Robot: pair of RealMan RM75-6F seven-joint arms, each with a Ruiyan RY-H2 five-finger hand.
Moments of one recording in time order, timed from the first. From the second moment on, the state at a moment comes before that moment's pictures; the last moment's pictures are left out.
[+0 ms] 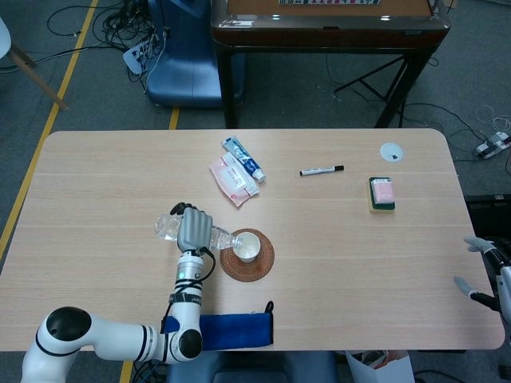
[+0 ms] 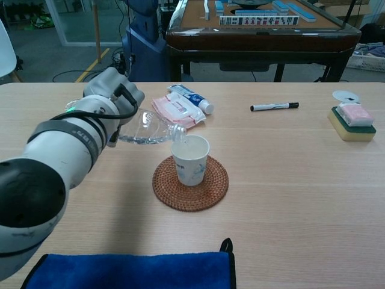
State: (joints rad) left arm -1.08 -1.91 -0.27 -1.47 0.46 1.54 1.67; right arm -0.01 -1.08 0.09 -1.52 -1.58 1.67 0.16
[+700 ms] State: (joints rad) left arm -1.08 -1.90 -0.25 -1.46 0.47 1.55 1.70; right arm -0.01 -1.08 0.09 -1.52 -1.58 1.67 0.17
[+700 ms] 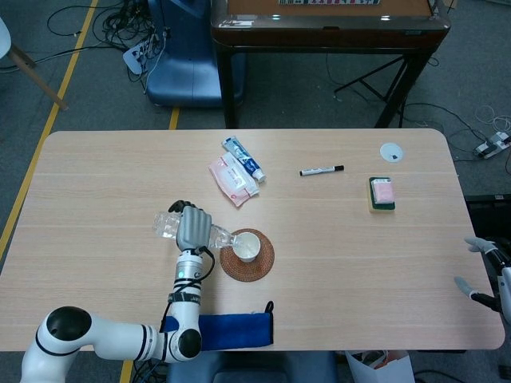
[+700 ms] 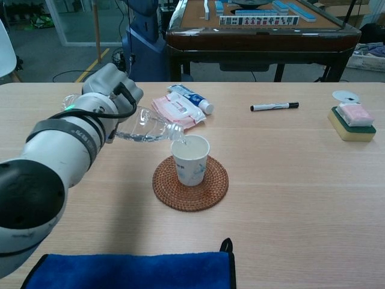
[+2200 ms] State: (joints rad) left arm -1.07 -1.91 -0.27 -1.45 0.47 1.51 1.67; right arm -0.01 -1.08 0.09 -1.52 -1.57 1.66 0.17
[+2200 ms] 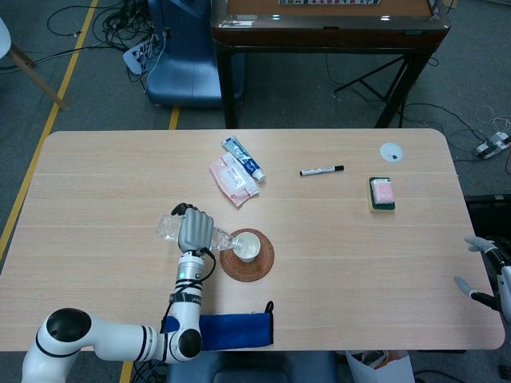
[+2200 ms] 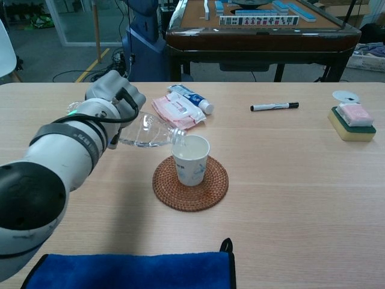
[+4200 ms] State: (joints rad) left arm -0.82 -1.80 -0.42 -1.48 0.48 1.41 0.95; right arm 0.01 -1.09 0.09 -1.51 -1.55 1.61 0.15
